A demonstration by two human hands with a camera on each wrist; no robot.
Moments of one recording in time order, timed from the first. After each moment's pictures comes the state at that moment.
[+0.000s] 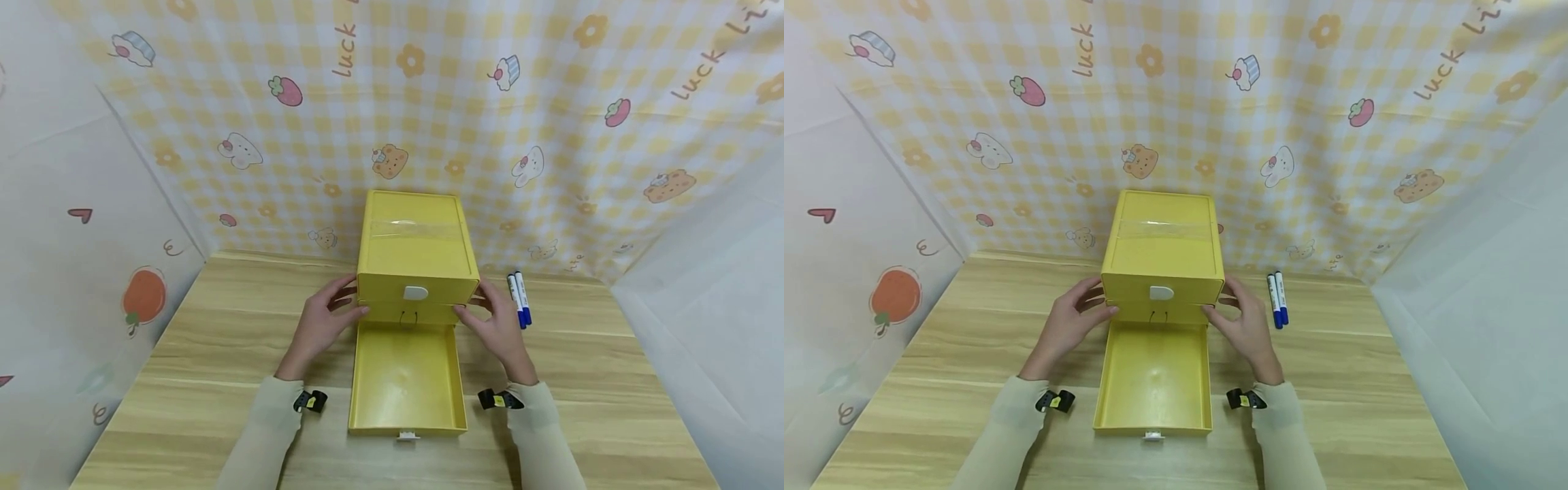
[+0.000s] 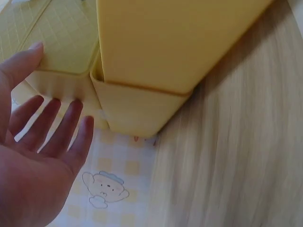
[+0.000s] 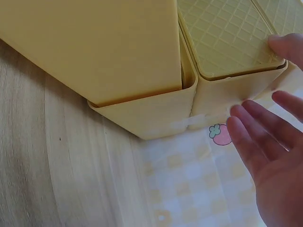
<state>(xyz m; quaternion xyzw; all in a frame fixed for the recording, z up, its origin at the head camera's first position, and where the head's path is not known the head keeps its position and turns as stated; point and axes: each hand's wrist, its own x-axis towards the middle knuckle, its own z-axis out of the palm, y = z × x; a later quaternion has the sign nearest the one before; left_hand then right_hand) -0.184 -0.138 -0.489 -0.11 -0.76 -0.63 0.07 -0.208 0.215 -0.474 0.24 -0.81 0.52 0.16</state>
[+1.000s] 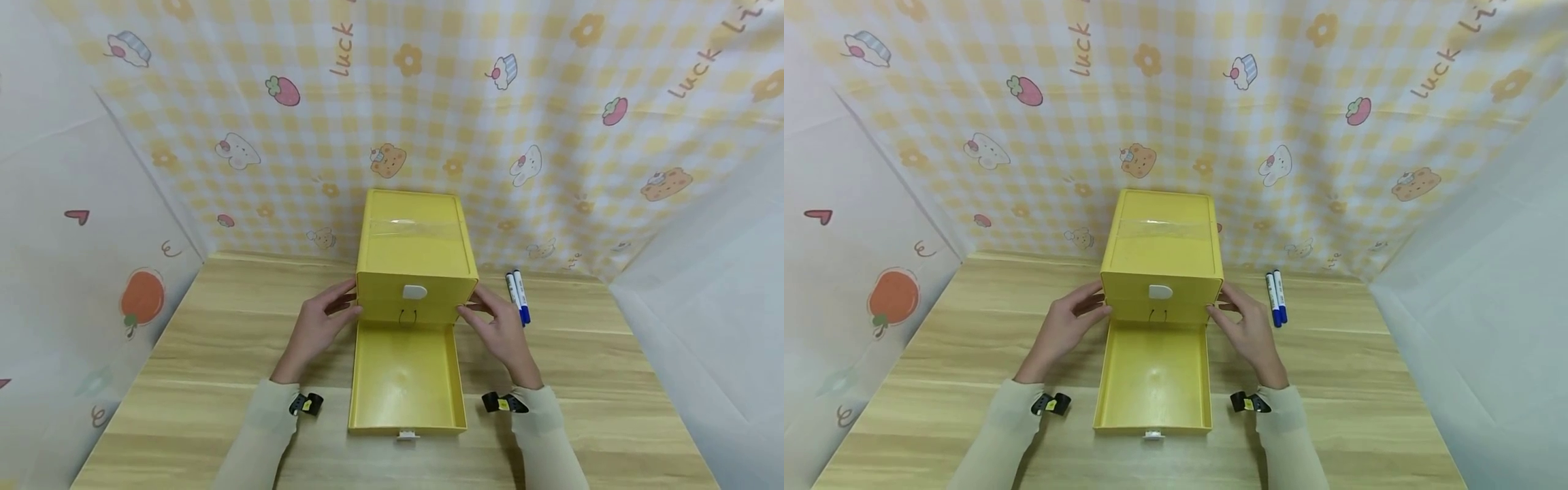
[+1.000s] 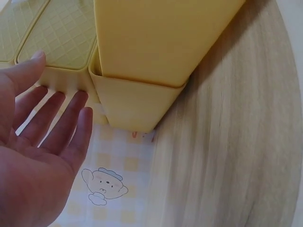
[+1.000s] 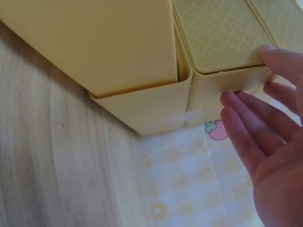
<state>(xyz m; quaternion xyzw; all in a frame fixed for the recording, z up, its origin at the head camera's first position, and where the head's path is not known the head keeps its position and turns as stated) -0.179 -0.143 -0.491 -0.14 -0.78 -0.61 0.08 -0.205 0.222 -0.478 0.27 -0.81 0.49 0.18</state>
